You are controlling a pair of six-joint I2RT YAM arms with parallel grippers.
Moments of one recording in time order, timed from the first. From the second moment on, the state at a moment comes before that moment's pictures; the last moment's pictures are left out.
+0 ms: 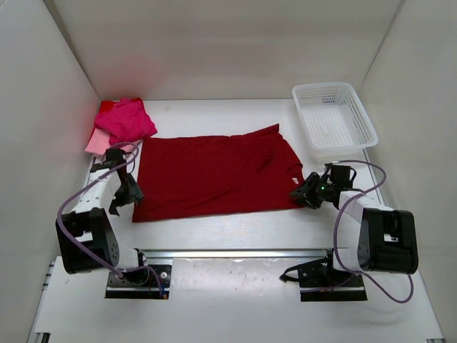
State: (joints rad) left arm 0.17 1.37 0.86 -0.86 -0.26 -0.39; right arm -0.09 1.36 0.50 -0.10 -0.54 0.62
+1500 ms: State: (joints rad) left arm -0.05 1.33 0.71 -0.62 0.05 -0.45; right arm -0.15 0.99 0.40 -0.46 -0.40 0.60
